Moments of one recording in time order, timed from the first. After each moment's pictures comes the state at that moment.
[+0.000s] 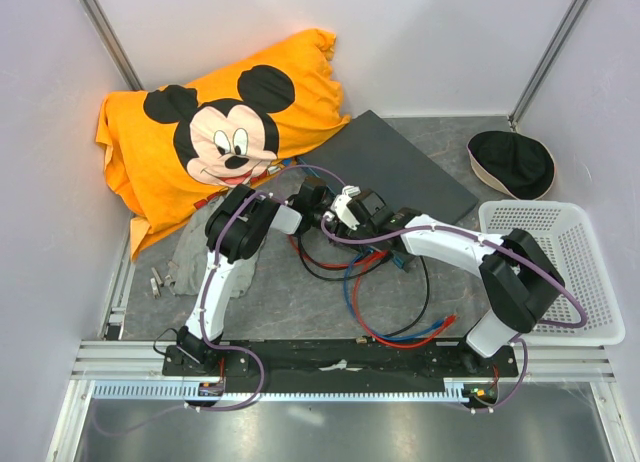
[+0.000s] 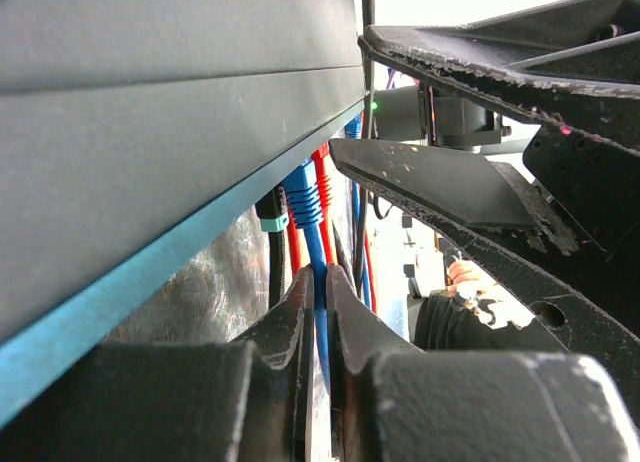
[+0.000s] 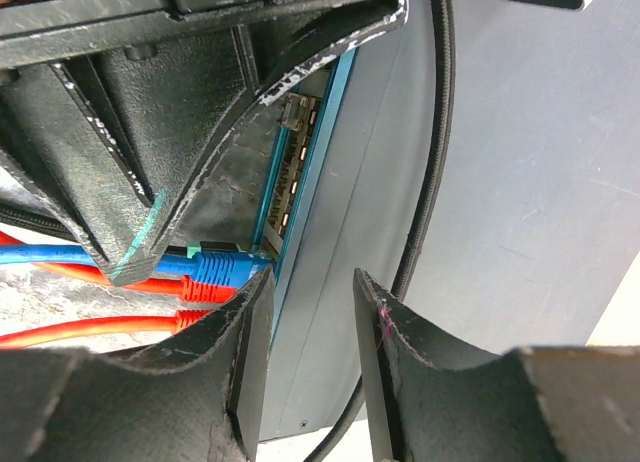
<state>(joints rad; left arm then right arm) -0.55 2.36 1.27 0.51 1.35 -0.71 0.74 1.62 1.01 -0.40 0.32 -0.42</state>
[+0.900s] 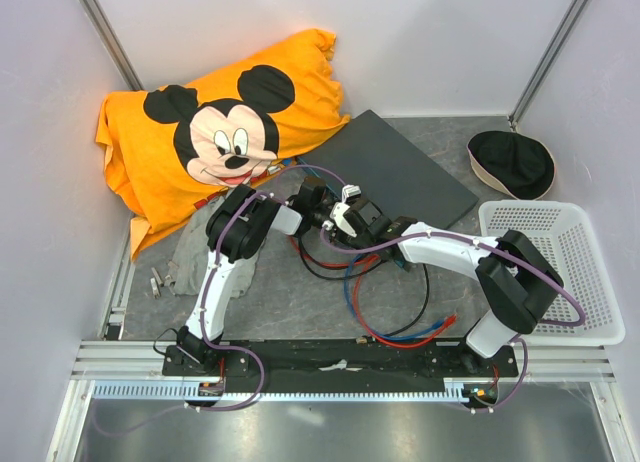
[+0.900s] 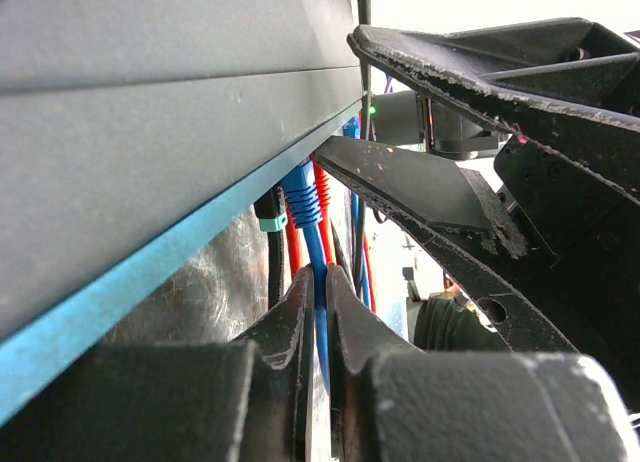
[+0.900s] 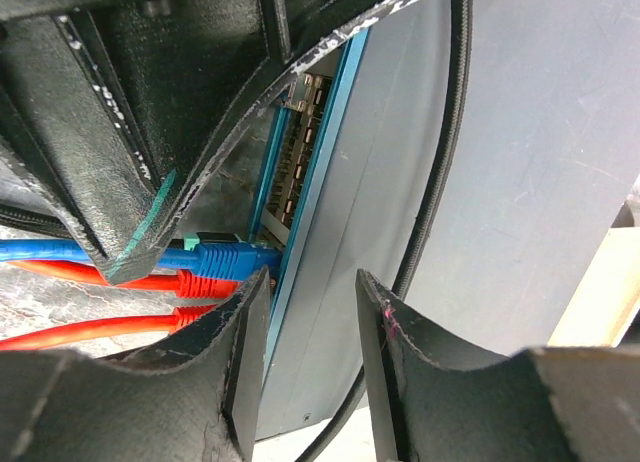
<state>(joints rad) -0.55 2.37 1.27 0.56 1.35 -0.75 0.78 1.62 0.96 -0.35 0.43 -0.45</state>
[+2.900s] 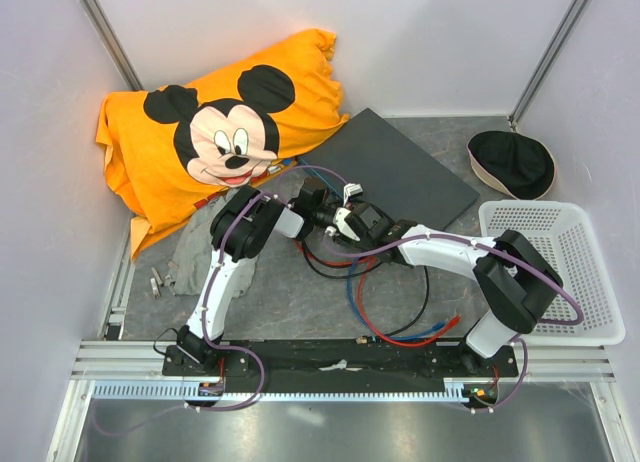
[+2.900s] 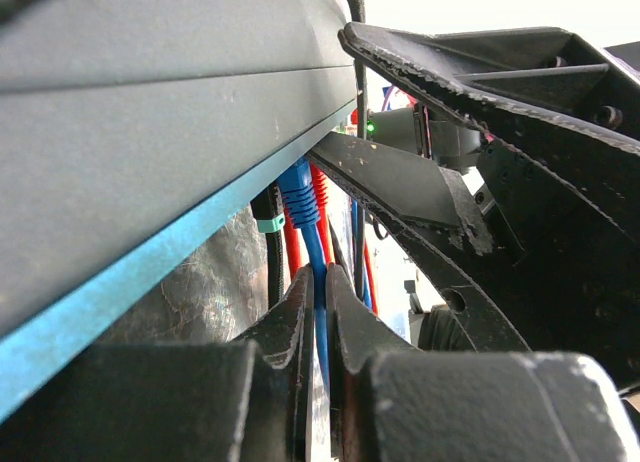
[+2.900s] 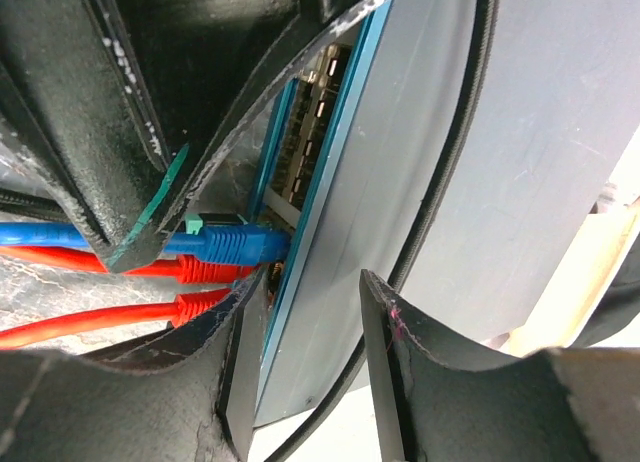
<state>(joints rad) -0.56 2.41 1.27 0.77 1.33 -0.90 0.79 1.62 0.92 -0.33 0.49 -0.51</state>
